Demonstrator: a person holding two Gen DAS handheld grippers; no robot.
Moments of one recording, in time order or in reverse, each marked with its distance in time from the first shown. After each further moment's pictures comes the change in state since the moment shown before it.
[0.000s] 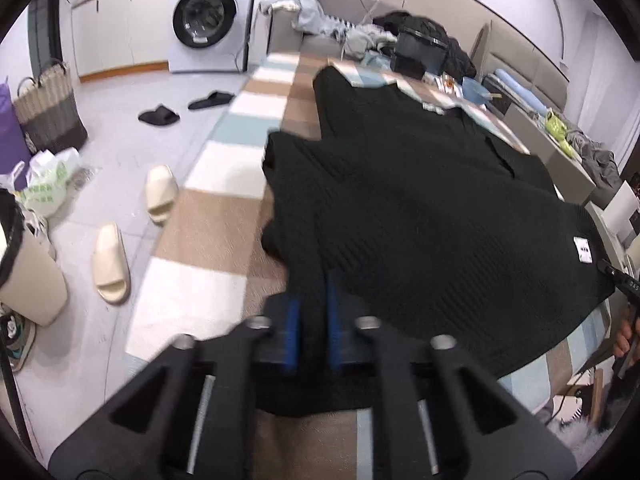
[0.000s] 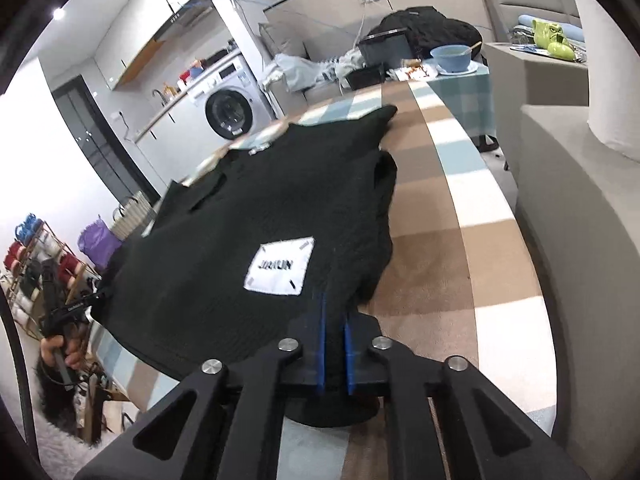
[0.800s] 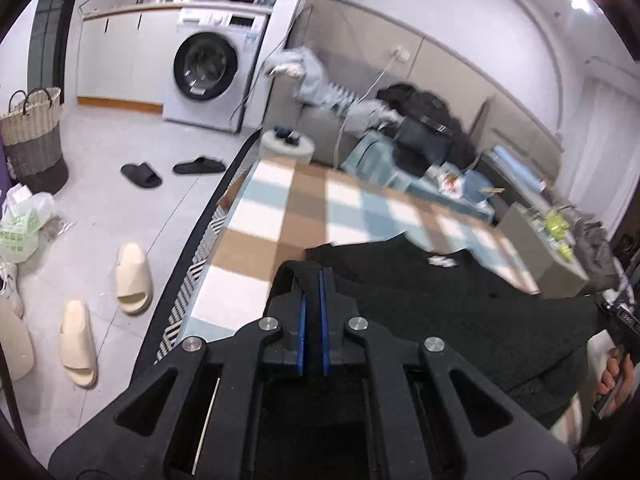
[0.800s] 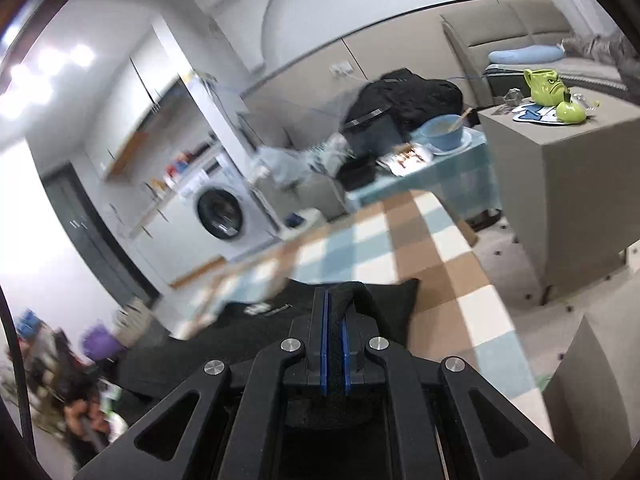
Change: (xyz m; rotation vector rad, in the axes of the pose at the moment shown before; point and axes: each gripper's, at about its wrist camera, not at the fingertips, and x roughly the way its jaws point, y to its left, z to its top) left arm 0.065 0.016 0.198 -0.101 -0.180 -0.062; right arm 0.051 0.005 0.170 0.127 -0.265 -0.031
